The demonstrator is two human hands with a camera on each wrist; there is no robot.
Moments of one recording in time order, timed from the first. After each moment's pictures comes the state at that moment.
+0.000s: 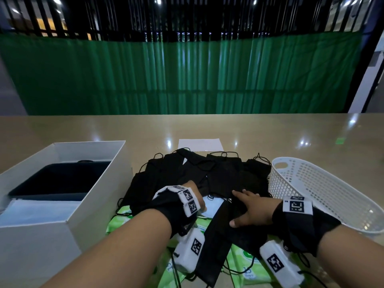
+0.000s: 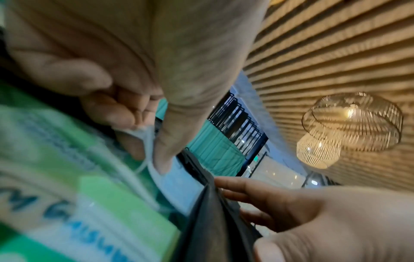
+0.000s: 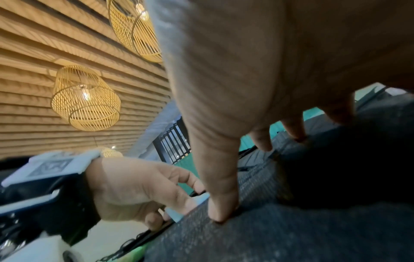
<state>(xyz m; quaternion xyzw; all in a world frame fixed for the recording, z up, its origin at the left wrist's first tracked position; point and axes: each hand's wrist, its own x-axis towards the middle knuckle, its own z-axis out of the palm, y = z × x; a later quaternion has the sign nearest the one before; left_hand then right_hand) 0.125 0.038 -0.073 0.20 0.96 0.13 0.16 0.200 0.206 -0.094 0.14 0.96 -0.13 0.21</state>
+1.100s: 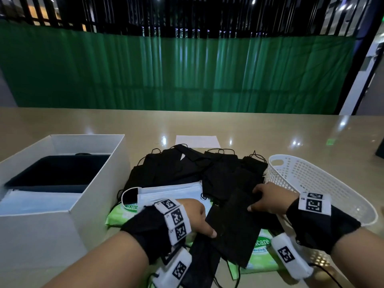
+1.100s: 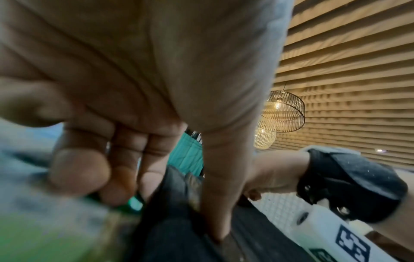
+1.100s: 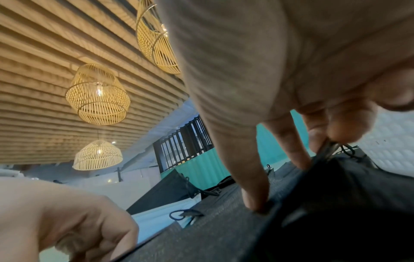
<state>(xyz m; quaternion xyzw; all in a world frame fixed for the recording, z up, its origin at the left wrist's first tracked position) 0.153 0.011 -0.086 0.32 0.91 0.06 0.26 0.221 0.223 -0.079 0.24 0.96 -0.11 0.08</state>
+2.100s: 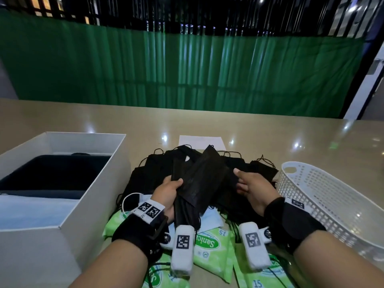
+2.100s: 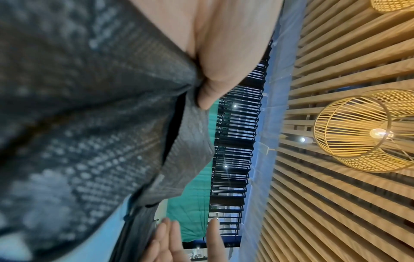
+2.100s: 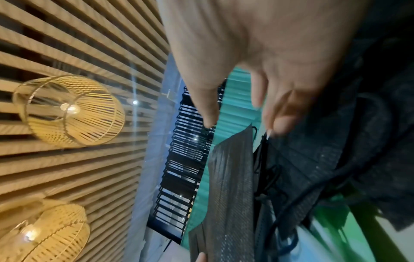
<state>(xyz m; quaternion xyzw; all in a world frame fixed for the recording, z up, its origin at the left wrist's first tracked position) 0.078 0.002 -0.125 -0.03 0.48 0.85 0.23 0.142 0.208 -0.110 0.24 0.66 -0.71 -0.11</state>
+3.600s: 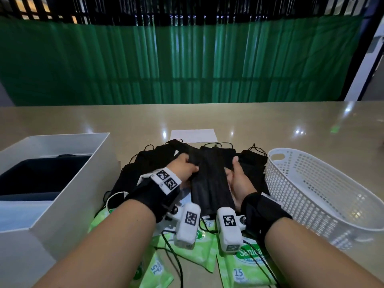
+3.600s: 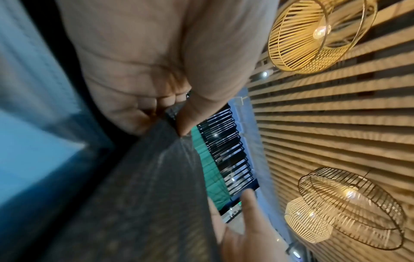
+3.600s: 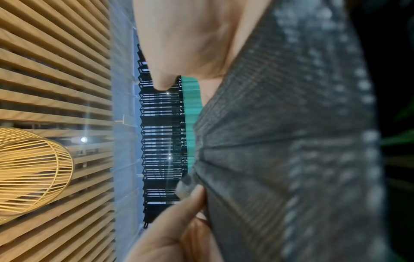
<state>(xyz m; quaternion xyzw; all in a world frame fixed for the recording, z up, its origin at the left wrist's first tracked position) 0.067 0.065 -0.091 0.13 0.74 0.62 0.21 0.146 0.202 -0.124 0.18 0.48 -0.86 -0.03</state>
